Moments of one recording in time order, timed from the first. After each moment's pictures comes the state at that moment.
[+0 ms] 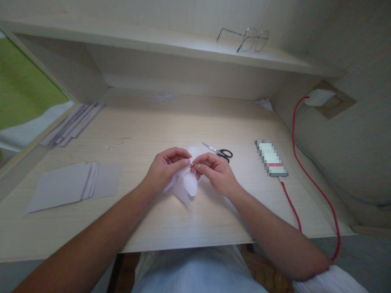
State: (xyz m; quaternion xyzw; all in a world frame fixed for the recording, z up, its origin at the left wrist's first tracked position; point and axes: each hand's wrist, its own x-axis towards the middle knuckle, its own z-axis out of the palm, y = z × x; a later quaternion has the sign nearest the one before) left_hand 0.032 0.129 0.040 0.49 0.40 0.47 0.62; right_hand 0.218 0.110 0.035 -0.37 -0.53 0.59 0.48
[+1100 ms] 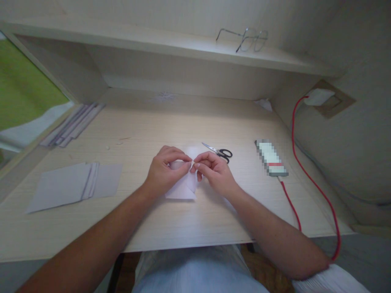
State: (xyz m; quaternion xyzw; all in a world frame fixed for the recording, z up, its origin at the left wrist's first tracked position) left_hand 0.031 0.126 0.042 0.73 0.43 0.47 0.25; right_hand 0.216 0.109 0.031 -0.39 -0.52 0.58 0.49
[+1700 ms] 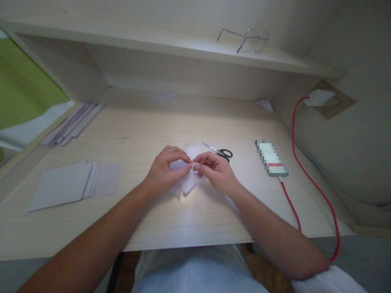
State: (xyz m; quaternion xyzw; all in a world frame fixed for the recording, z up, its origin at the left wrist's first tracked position) left_hand 0.027 0.129 0.046 0.76 0.40 0.43 0.27; right_hand 0.221 0.111 0.034 -0.41 -0.56 0.56 0.46
